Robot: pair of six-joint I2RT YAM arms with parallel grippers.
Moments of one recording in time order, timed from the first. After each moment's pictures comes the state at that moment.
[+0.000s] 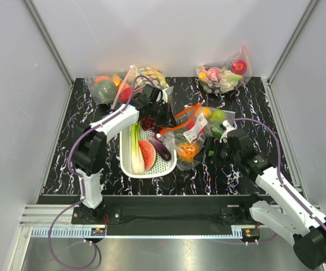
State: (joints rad) left arm -0.53 1.92 1.53 -0.45 0.56 -0.61; right arm 0.45 0.87 0.67 -0.51 -0.26 0.61
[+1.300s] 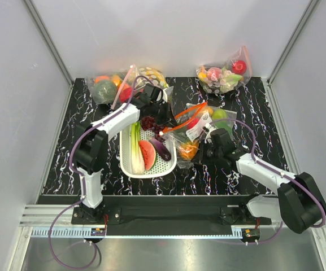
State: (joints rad) left arm -0.52 1.95 1.56 -0.47 0.55 -0.64; right arm 0.50 1.24 0.58 -0.15 -0.30 0.54
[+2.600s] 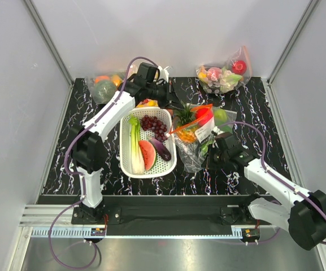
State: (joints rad) left arm -0.50 1.95 1.85 -0.54 0.75 -0.64; right arm 0.50 1.07 0.59 -0.43 -0.15 0.56
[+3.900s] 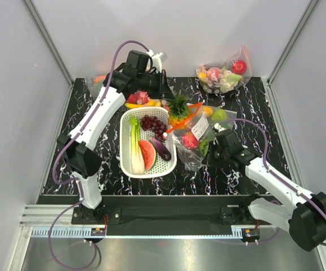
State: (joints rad) left arm -0.49 1.87 2.06 -0.86 0.53 -0.40; right arm 0.50 1.06 0.65 -0.48 -0.12 0.56
